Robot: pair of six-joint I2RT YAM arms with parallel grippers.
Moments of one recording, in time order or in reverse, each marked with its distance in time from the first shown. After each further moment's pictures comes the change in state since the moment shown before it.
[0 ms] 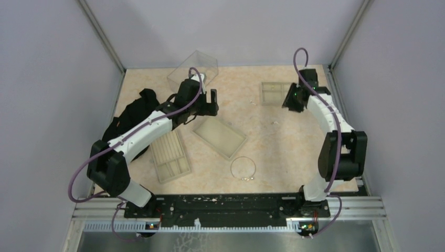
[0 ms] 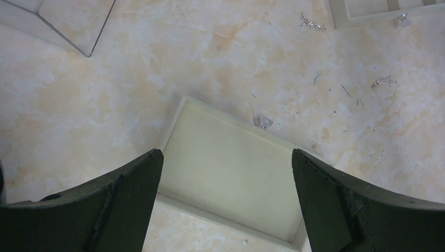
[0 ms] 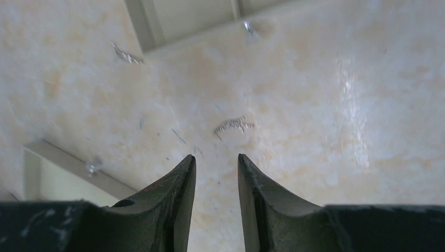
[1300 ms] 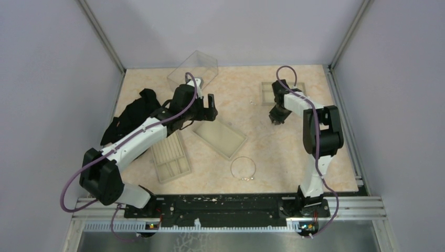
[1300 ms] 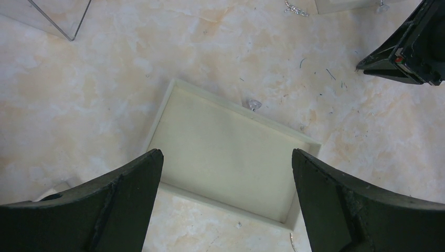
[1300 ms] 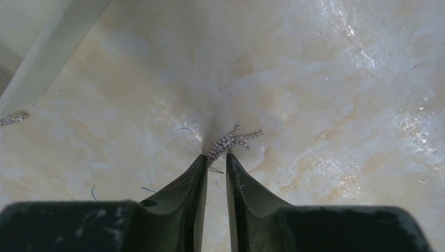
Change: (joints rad) left arm 0.000 -0.096 -0.106 0.030 0.065 -0.014; right arm 0.156 0.287 -0.035 -0.061 0.242 0.496
